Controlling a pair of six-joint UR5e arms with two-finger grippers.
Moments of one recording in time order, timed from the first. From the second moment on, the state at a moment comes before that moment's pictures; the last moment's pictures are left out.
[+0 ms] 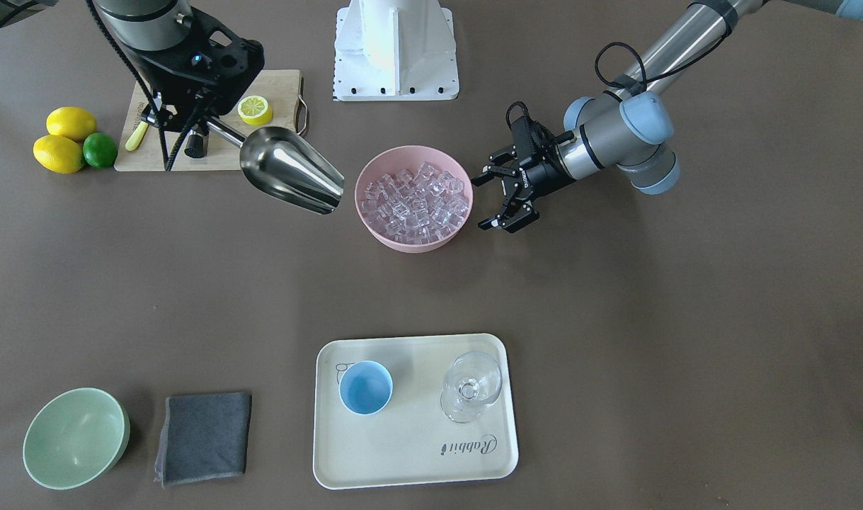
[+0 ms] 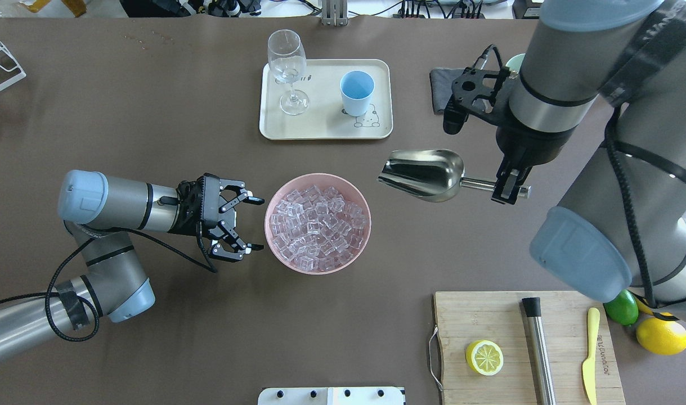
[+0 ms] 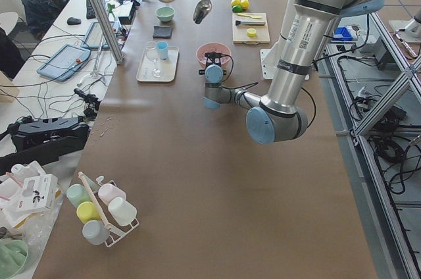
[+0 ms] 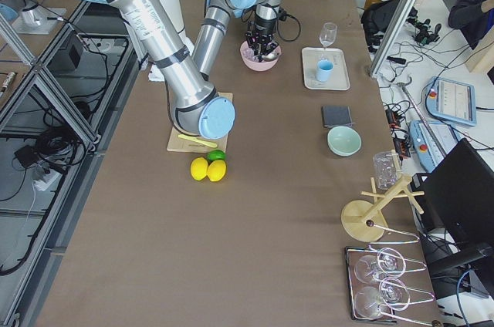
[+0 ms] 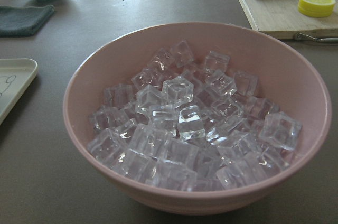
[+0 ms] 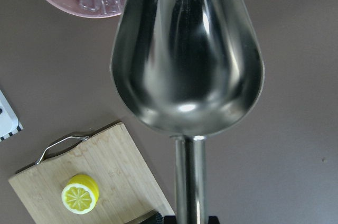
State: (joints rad) left arm -0.58 -1.98 -1.34 -3.04 -2.06 -0.02; right arm 0.79 -0.94 2.14 -2.36 2.13 -0.25
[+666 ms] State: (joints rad) left arm -0.58 -1.97 -1.34 -3.06 -2.06 -0.02; right arm 0.67 -0.74 2.06 -2.66 2.07 -0.25
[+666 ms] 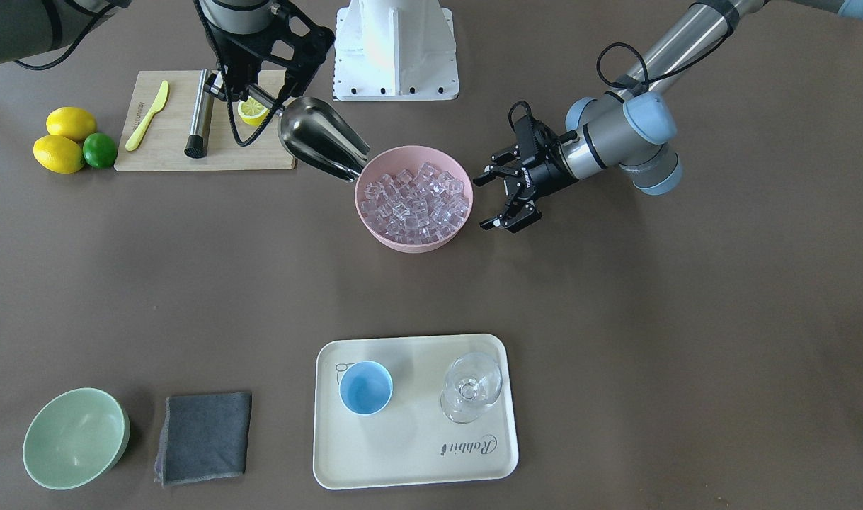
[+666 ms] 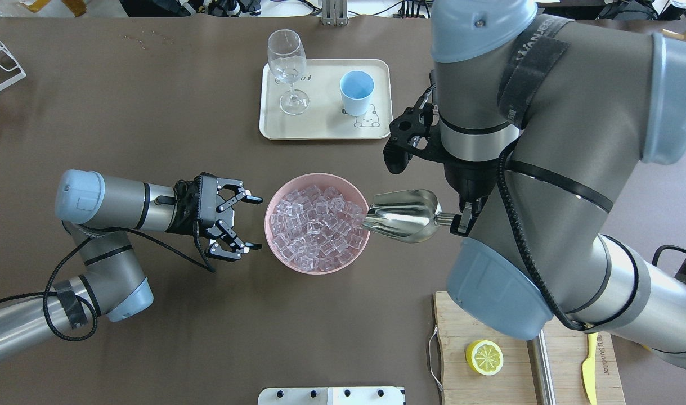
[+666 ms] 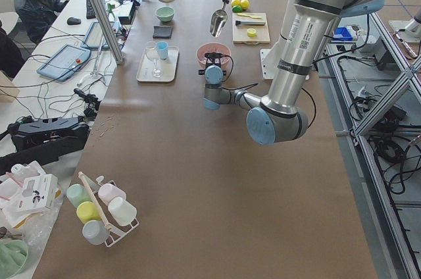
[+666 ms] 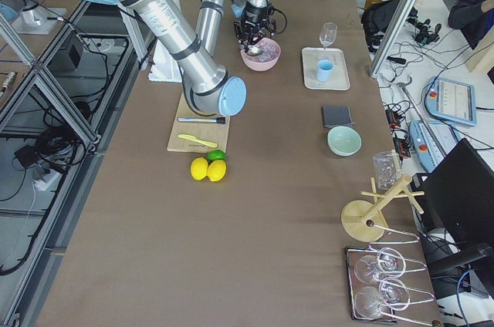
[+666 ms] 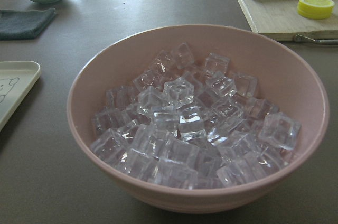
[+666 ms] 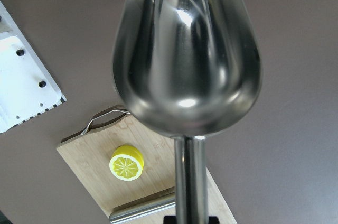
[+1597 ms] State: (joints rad) left arm -0.58 -1.97 -1.34 -3.06 -2.06 -0.02; right arm 0.66 -0.55 1.78 -2.84 2.07 -0.25
